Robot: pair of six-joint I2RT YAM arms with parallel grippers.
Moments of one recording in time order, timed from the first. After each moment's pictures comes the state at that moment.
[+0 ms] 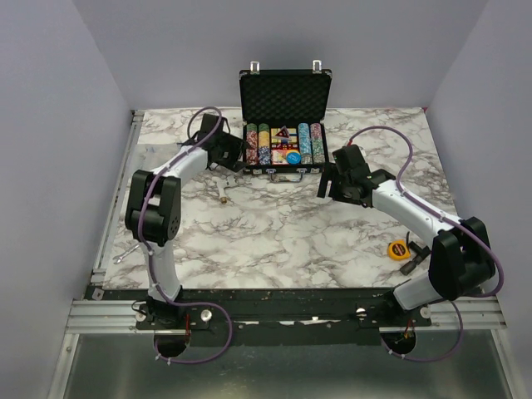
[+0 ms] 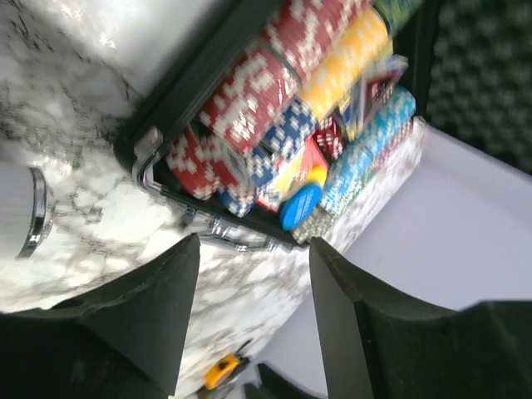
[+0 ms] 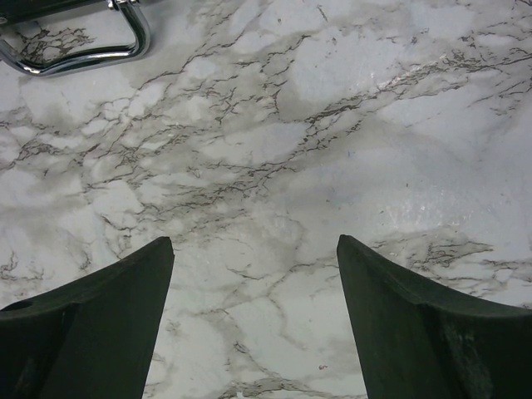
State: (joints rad) left arm -0.24 2.02 1.51 -0.34 0.24 -1.45; right arm 0.45 1.49 1.05 -0.50 0.19 0.56
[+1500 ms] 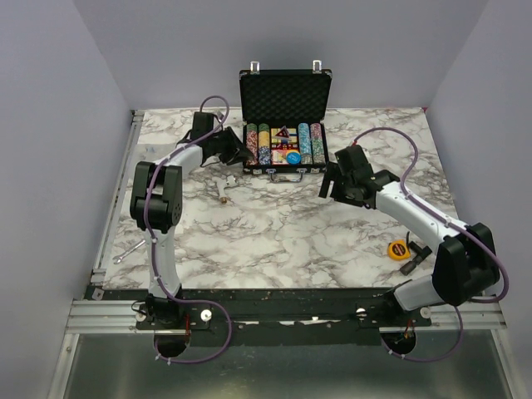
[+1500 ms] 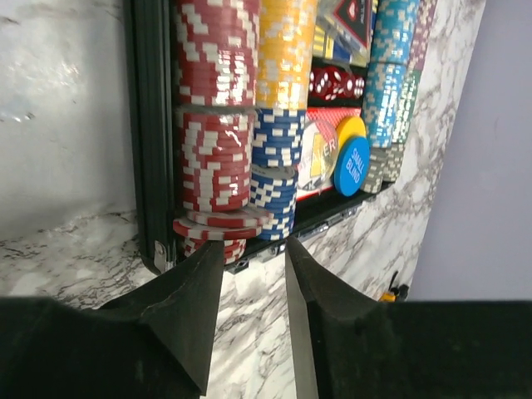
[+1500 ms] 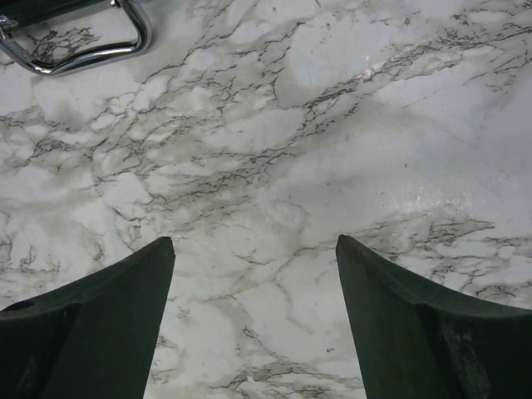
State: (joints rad) left arm -0.16 2.13 1.54 -0.13 0.58 -0.76; right arm 0.45 1.45 1.05 -0.54 0.19 0.60
